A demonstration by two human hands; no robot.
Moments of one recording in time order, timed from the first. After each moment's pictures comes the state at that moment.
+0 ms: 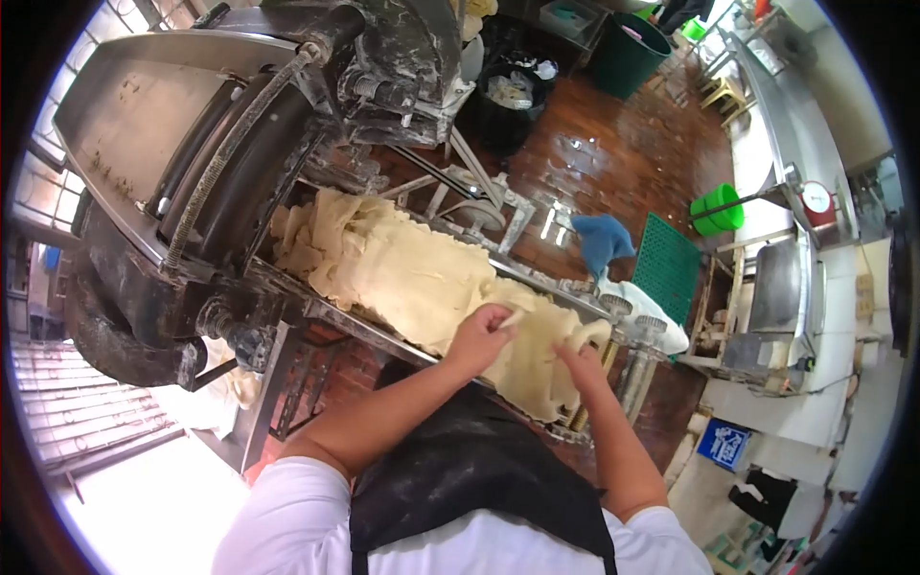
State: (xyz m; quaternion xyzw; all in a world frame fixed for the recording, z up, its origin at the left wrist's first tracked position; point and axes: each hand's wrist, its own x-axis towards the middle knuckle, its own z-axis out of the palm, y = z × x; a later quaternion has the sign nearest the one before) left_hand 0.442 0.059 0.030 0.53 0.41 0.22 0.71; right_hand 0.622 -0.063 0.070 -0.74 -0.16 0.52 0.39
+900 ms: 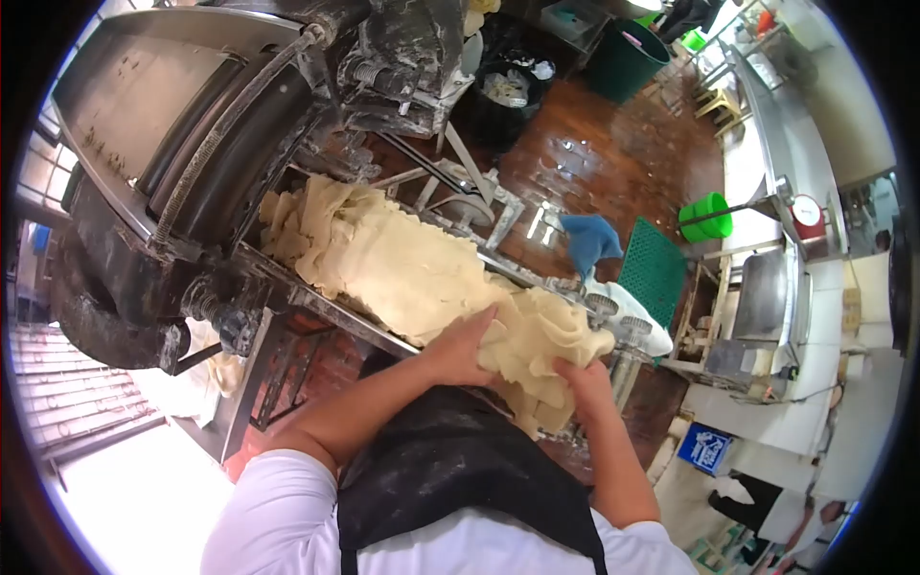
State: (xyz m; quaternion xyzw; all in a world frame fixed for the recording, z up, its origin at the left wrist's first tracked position) left_hand 0.414 0.061 0.048 0.82 0.27 0.06 0.50; right_hand 0.615 -0.083 0.114 -0.70 -0.11 0.52 0.47
